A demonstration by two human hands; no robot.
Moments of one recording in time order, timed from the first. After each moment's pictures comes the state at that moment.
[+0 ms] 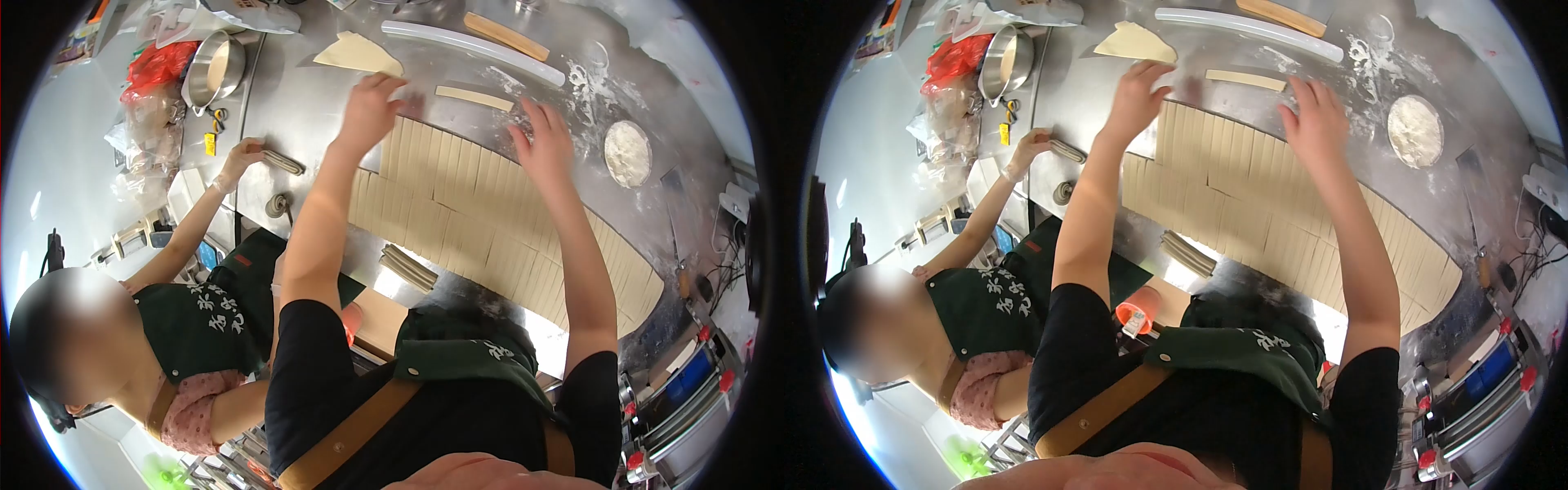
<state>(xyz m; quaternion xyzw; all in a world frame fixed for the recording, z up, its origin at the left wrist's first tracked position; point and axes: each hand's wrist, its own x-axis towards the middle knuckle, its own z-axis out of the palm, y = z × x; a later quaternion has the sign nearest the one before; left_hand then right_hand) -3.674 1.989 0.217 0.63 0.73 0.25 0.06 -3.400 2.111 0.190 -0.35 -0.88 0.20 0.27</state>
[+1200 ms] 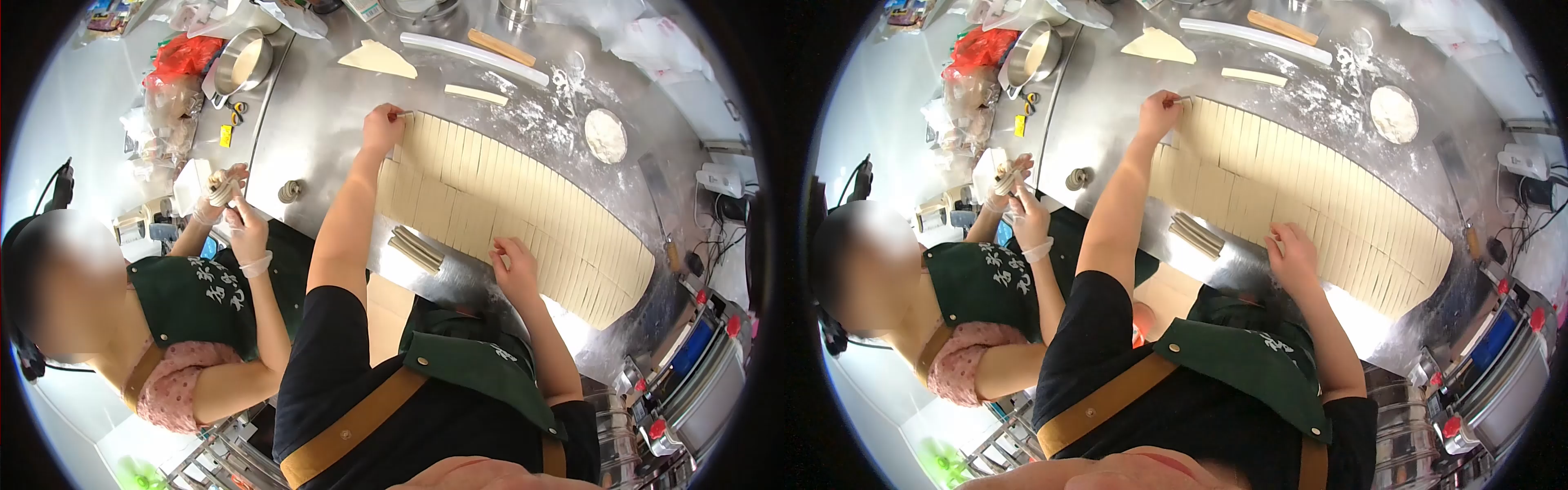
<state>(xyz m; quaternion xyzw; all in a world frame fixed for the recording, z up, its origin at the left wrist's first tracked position) -3.666 1.929 0.155 0.38 0.85 0.32 0.17 -3.277 1.901 0.227 -0.38 -0.79 0.45 0.17</state>
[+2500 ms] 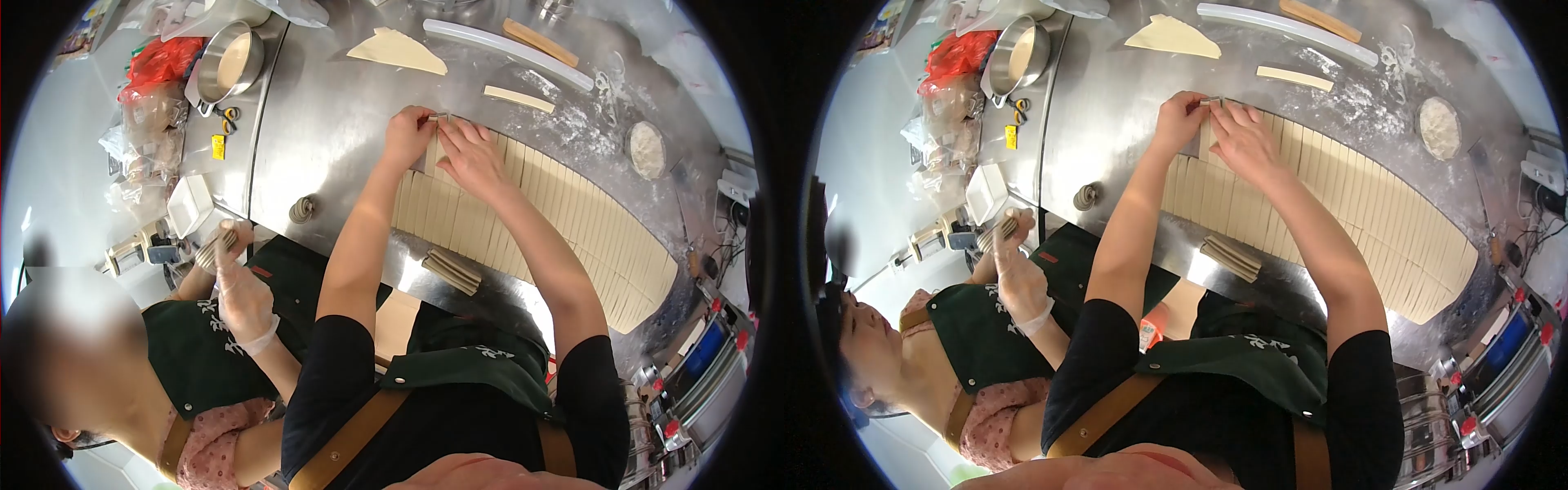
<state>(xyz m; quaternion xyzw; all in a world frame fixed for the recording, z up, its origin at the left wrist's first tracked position) -3.685 1.929 0.153 0.43 0.78 0.39 0.24 -3.520 1.990 0.173 -0.16 -0.96 0.16 0.17</state>
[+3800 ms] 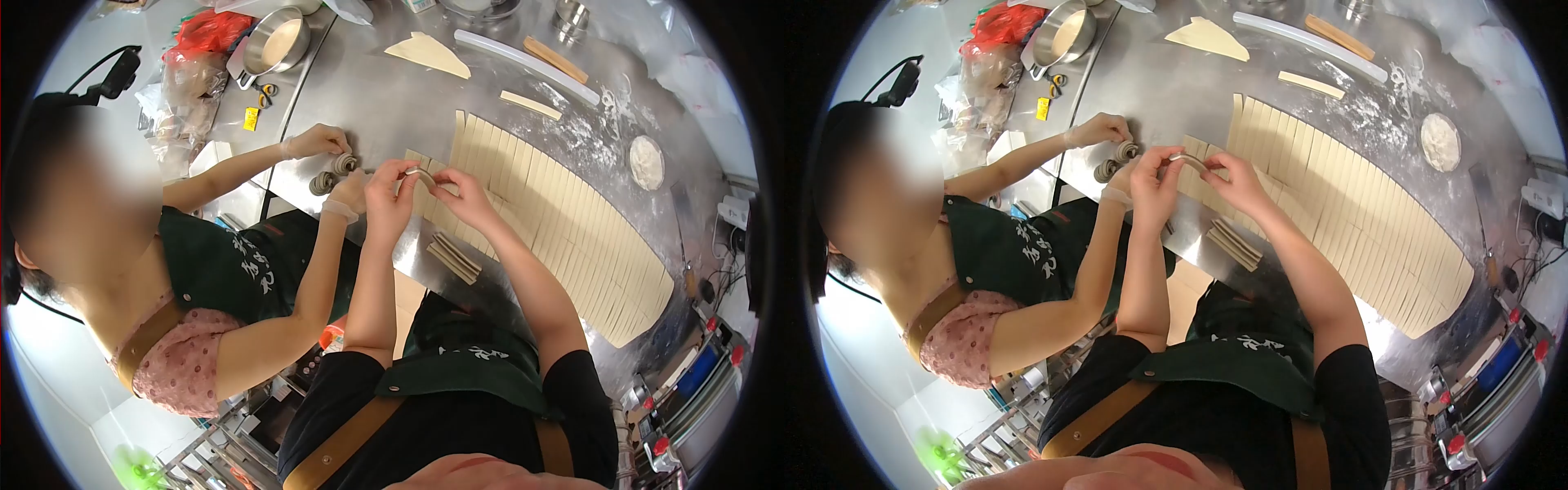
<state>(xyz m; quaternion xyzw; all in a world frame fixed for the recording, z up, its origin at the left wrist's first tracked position) -3.607 1.805 0.278 0.37 0.78 0.50 0.12 -3.498 1.912 0.194 -0.22 -0.69 0.68 0.12</state>
